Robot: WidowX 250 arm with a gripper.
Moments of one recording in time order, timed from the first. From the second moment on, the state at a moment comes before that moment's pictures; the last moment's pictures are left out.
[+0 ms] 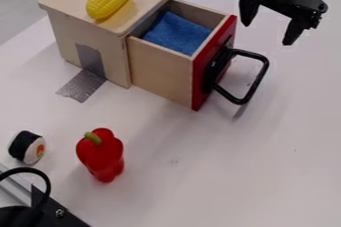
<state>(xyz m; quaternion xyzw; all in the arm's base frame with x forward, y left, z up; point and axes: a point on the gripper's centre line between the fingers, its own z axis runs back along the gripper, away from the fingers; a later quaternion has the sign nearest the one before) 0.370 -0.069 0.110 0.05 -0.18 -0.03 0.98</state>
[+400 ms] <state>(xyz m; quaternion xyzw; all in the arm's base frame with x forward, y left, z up) 0.362 -0.055 0.101 0.06 -0.14 -0.02 0.99</state>
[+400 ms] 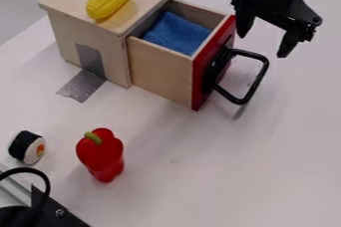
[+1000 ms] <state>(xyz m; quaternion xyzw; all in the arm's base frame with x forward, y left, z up) 0.345 0.041 0.174 0.05 -0.17 0.06 0.98</state>
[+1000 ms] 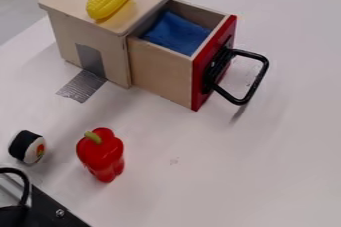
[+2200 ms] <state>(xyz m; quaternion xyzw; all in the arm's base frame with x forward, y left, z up) 0.309 0.137 0.110 0.02 -0.07 0.10 0.99</state>
